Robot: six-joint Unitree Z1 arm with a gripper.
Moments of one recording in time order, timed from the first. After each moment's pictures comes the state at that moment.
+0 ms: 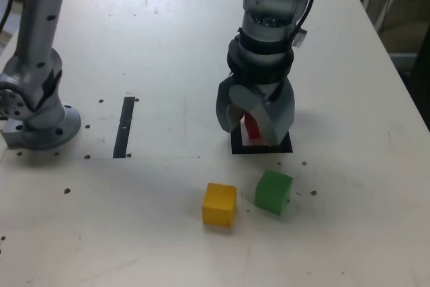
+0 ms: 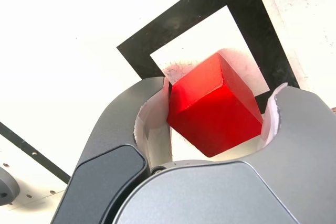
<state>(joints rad) -0.12 2.04 -1.43 1.09 0.10 0.40</state>
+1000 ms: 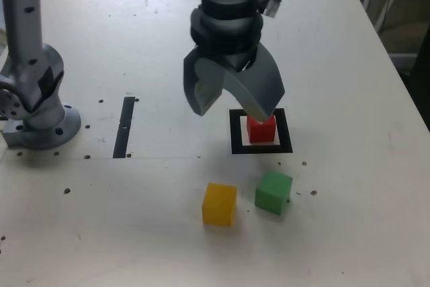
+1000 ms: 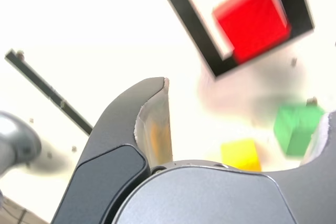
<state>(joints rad) -0.22 1.84 -1.41 1.22 0.08 0.26</state>
